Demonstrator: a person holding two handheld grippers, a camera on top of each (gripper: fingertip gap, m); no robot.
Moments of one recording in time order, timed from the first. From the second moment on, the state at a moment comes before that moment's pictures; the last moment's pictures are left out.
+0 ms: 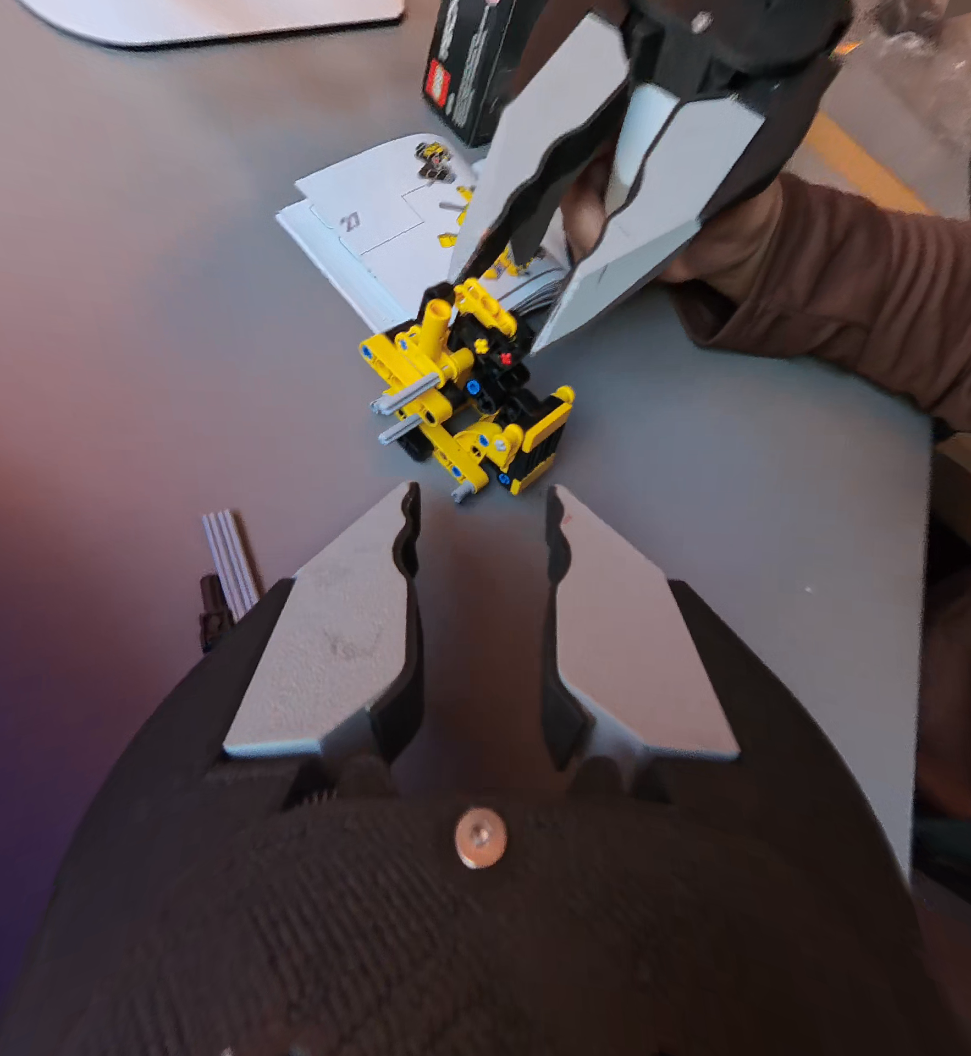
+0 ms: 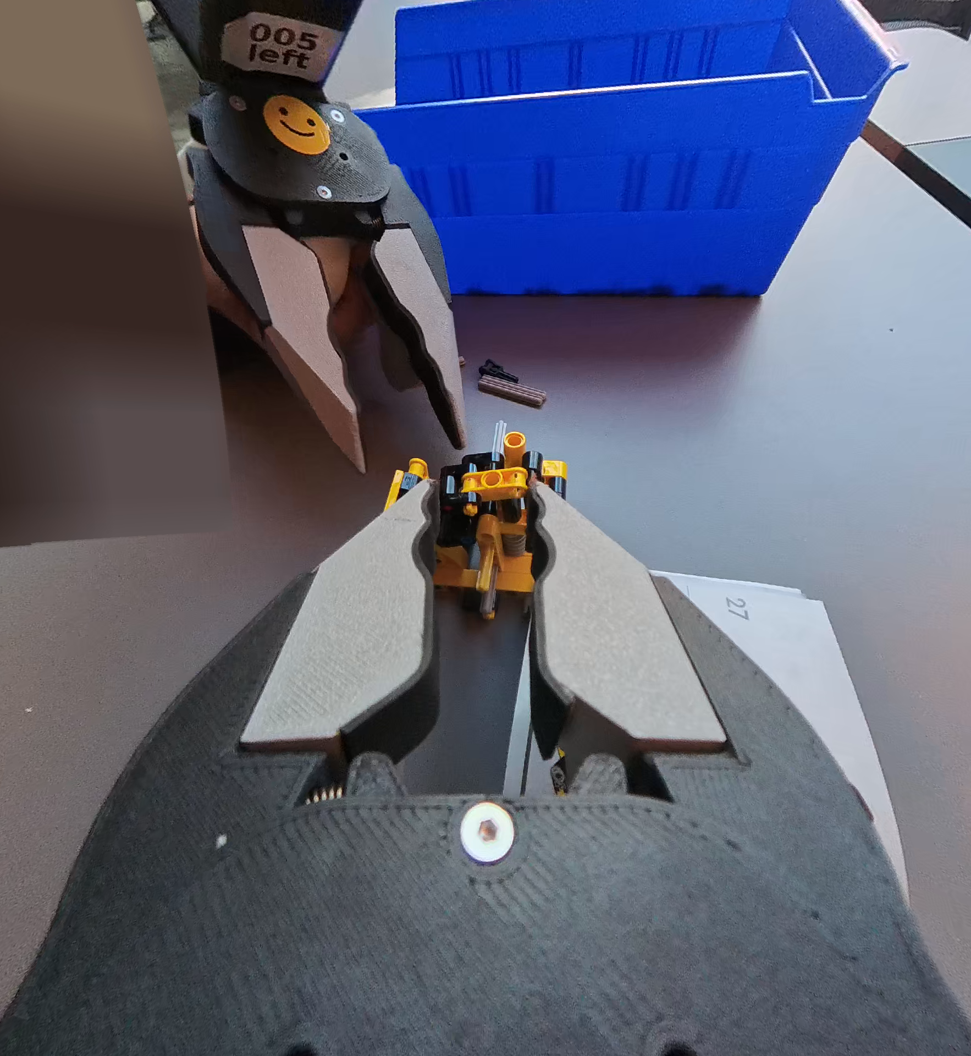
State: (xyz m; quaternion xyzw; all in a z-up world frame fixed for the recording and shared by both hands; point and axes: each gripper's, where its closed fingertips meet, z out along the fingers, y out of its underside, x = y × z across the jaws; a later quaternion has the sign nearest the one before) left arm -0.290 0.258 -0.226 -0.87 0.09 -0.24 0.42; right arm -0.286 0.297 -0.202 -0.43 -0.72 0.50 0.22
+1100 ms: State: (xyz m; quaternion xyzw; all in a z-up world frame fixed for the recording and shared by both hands) left arm -0.286 0.305 -0.209 -0.84 0.31 -0.03 0.44; right arm -0.287 0.295 -0.201 -0.45 -0.70 0.52 0.19
